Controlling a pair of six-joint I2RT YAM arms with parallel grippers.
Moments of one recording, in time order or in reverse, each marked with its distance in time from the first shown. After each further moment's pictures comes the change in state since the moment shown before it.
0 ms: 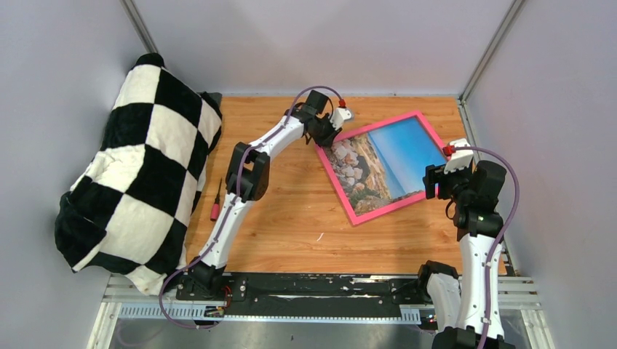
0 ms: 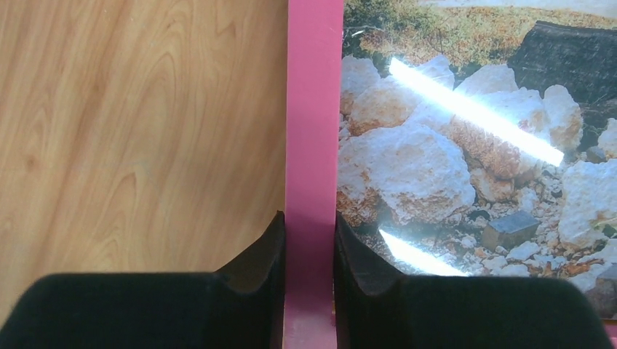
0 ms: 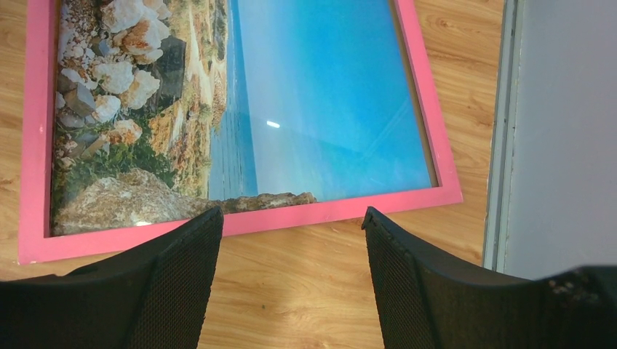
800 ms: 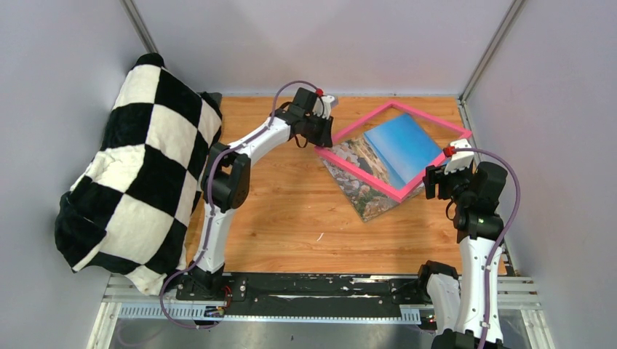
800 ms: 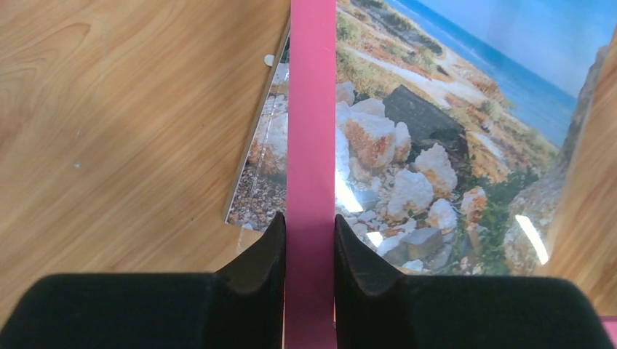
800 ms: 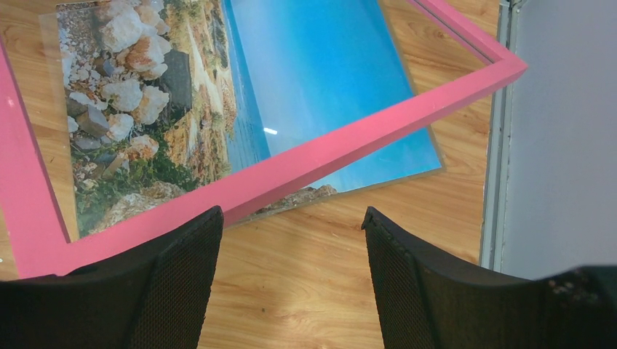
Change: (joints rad) left arm -0.001 -0.341 -0.409 0.155 0.020 -0.607; right arm 0.000 -0.022 0.000 0.004 -0.009 -0.001
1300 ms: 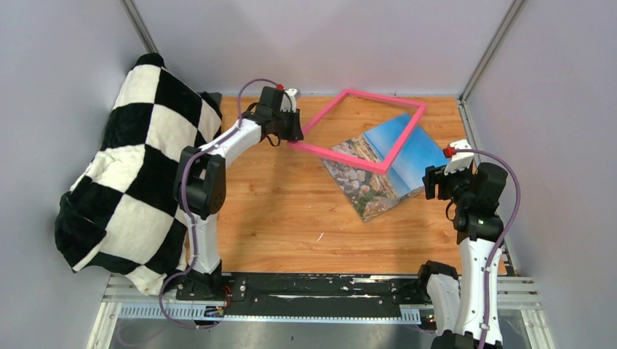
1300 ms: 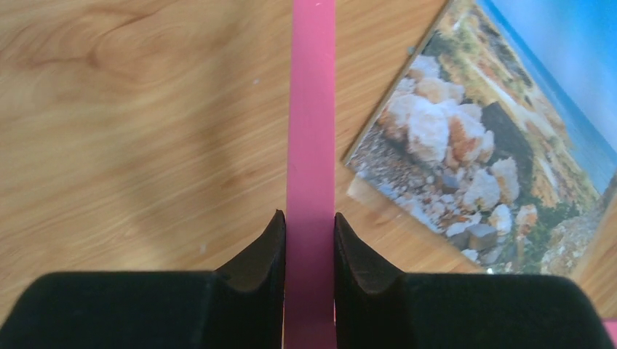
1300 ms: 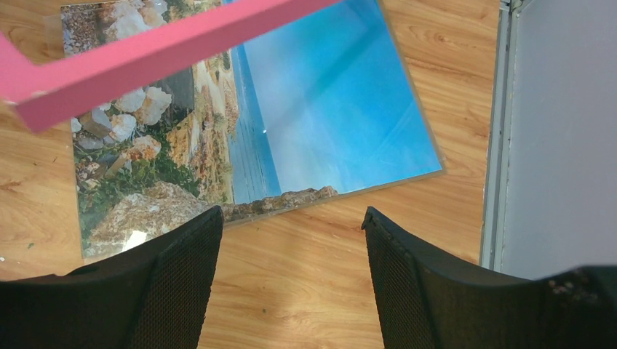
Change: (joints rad) left arm 0.133 -0.208 -0.262 0.118 -0.088 -0.114; right arm 0.000 -0.011 -0.002 0.000 -0.008 -0.002
